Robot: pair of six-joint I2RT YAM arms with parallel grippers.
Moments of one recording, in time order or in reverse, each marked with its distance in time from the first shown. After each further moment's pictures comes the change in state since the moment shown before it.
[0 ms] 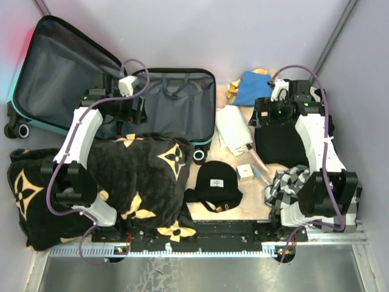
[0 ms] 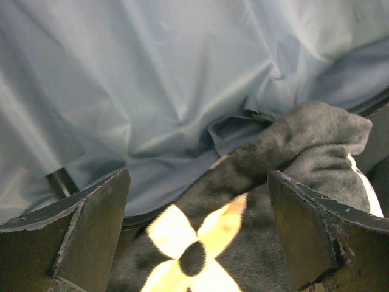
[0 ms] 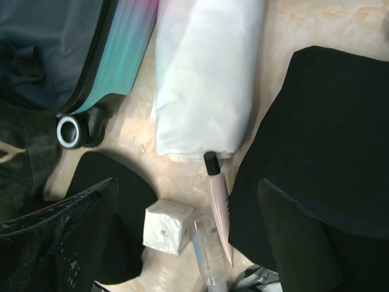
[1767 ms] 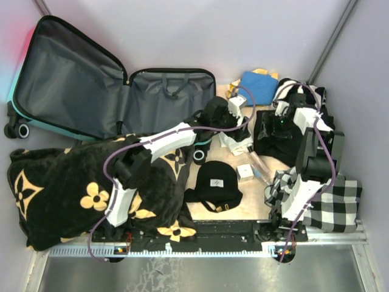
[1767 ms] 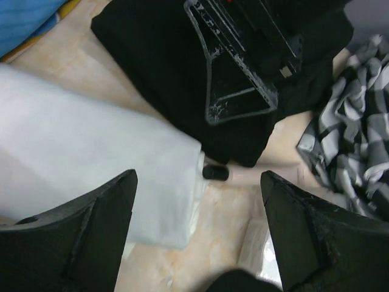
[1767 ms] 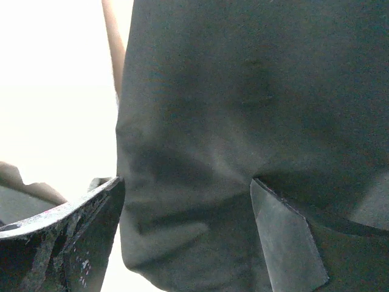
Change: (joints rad) left arm -0.839 0.464 0.112 0.766 -0.193 -0.348; right arm -0.116 0.389 -0.028 0.036 0.087 -0.075
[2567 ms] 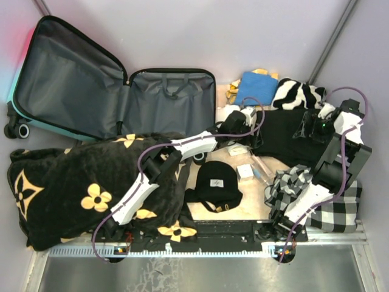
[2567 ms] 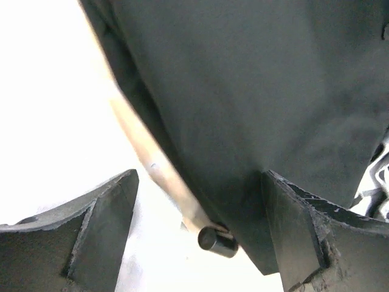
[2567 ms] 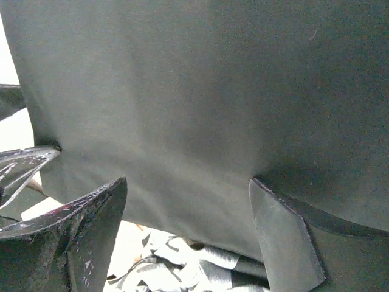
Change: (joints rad) left arm -0.055 0.454 0.367 0.055 -0.105 -0.339; right arm -0.401 -0.057 0.096 -0.158 -0.137 -0.145
